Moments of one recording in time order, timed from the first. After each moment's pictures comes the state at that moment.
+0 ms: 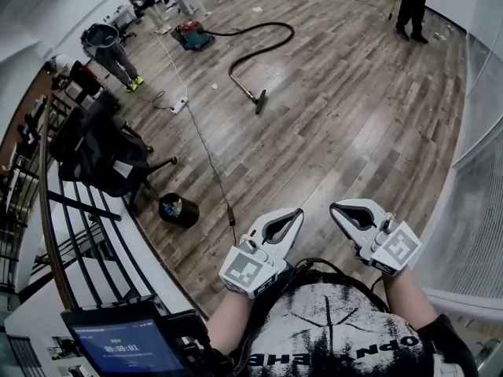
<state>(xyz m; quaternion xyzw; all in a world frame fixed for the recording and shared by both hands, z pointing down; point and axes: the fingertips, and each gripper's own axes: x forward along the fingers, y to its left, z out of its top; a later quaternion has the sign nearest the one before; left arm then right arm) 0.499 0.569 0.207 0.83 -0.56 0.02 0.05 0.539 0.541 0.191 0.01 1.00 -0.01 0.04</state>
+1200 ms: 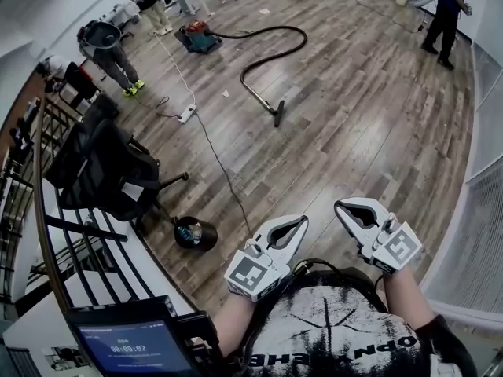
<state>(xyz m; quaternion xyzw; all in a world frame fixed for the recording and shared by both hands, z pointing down) 0.227 0.527 0.218 0.84 -0.53 0.00 0.06 0.259 0.483 0.202 -0.03 1.00 0.01 0.01</state>
